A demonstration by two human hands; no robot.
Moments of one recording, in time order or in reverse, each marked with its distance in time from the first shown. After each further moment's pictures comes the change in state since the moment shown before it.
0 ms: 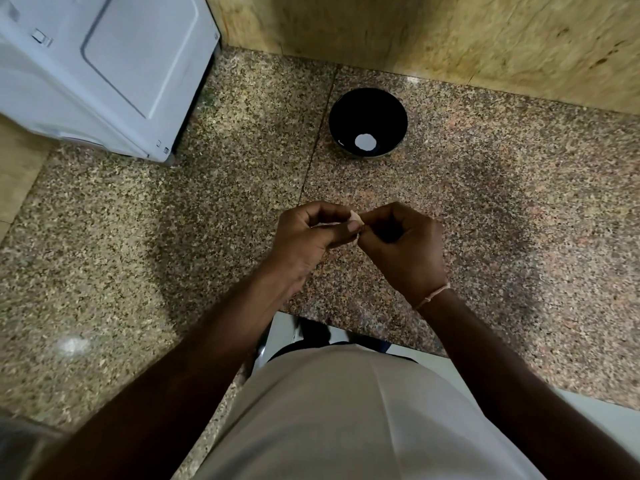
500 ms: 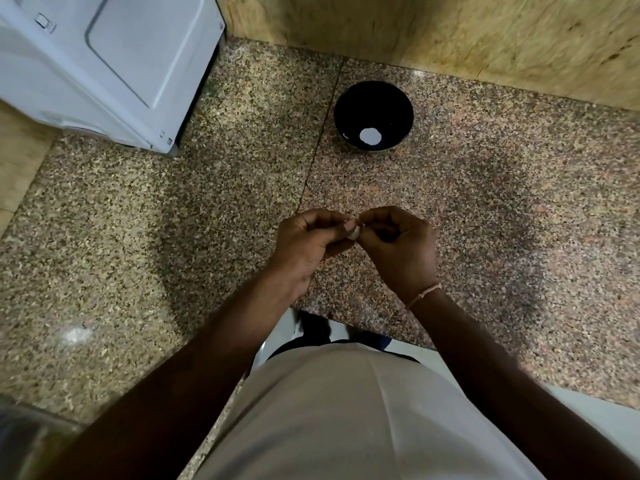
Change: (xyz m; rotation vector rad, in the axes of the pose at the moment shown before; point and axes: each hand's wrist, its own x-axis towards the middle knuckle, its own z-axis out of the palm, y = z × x) left_hand -0.005 -0.017 -0.003 -0.111 0.081 -0.132; right_hand -0.005 0.020 0.018 0.093 0.005 0.100
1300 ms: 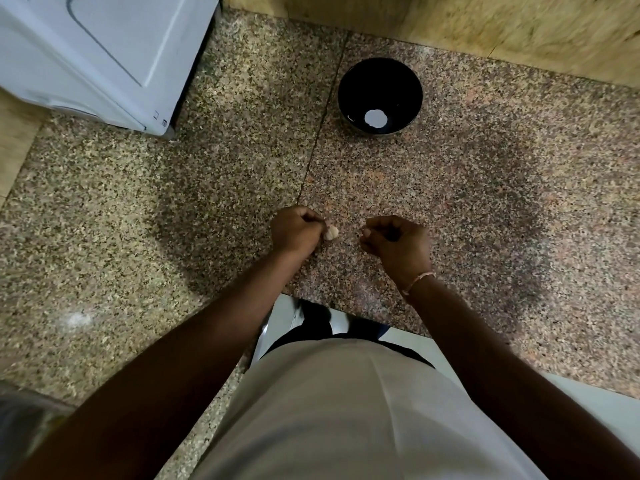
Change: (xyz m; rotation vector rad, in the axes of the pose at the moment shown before) left_hand 0.067 -0.048 -0.039 0.712 0.325 -0.012; right_hand 0.003 0.055 0.012 0.219 -0.031 0.449
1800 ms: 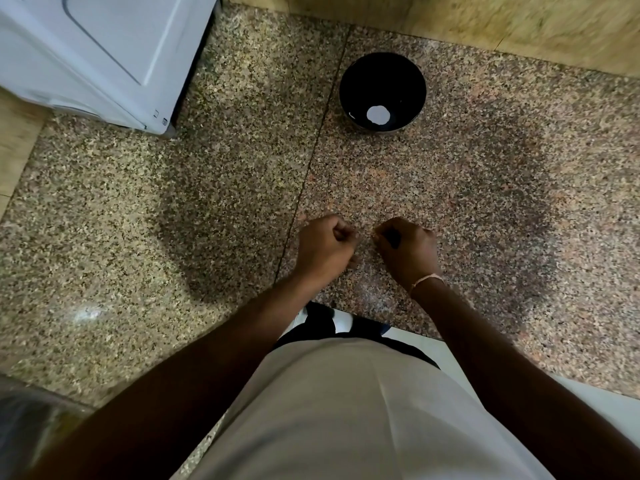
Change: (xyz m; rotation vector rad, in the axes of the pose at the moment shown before) left_hand -0.039 -0.001 0.026 -0.069 -0.197 0.212; right_hand 0.013 0.012 -0.021 -0.769 0.037 -0.389
